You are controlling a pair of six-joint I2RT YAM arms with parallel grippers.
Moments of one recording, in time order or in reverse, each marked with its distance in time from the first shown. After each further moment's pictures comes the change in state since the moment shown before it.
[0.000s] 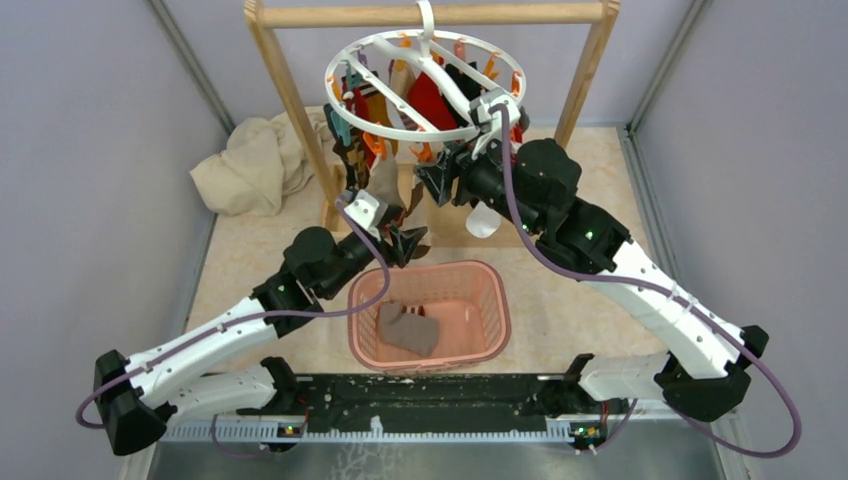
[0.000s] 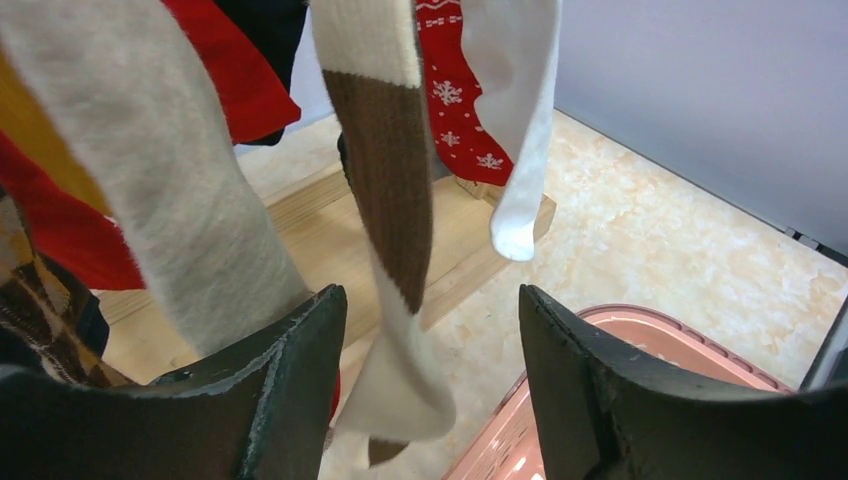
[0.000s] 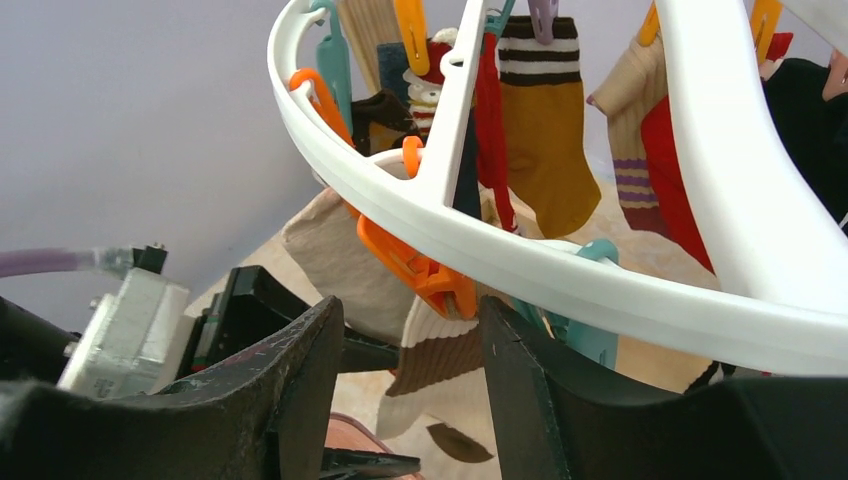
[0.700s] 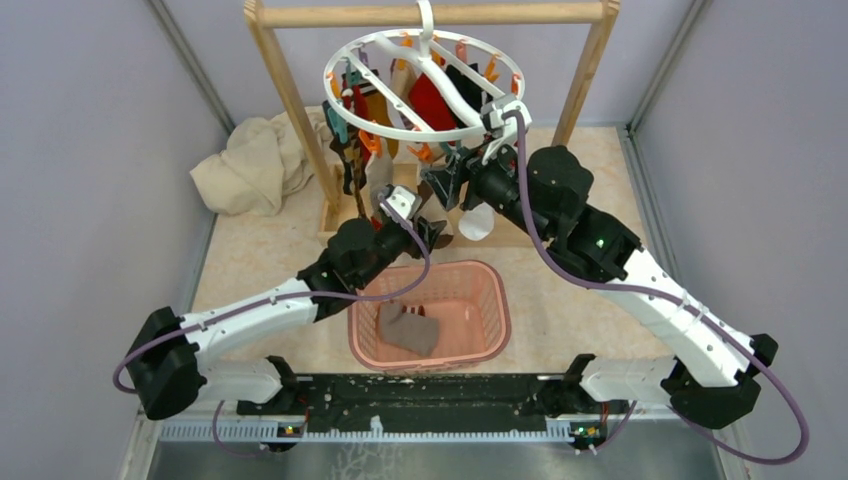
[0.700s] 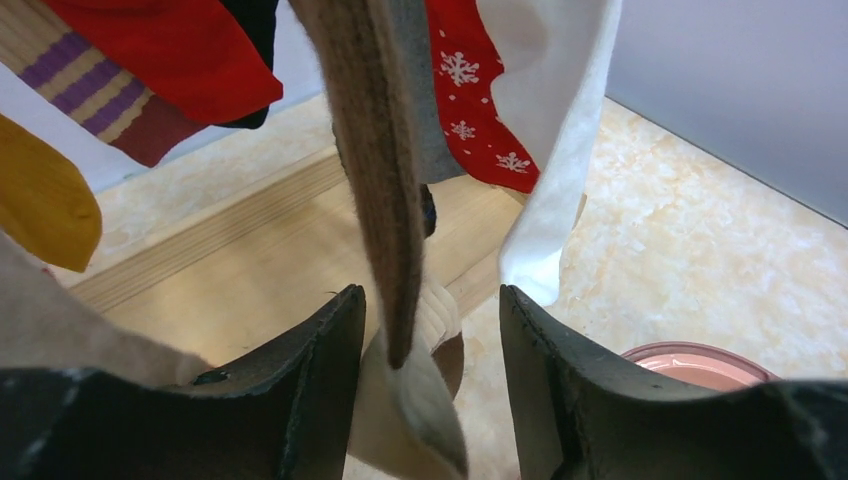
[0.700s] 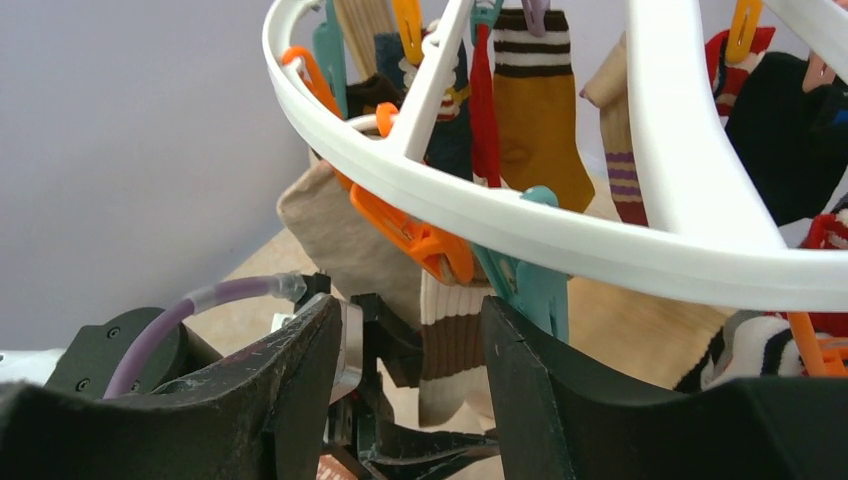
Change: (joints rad) left arm 0.000 0.272 0.003 0.222 -0.024 0.008; right arm 0.000 -0.054 -0.036 -0.006 0.012 0.011
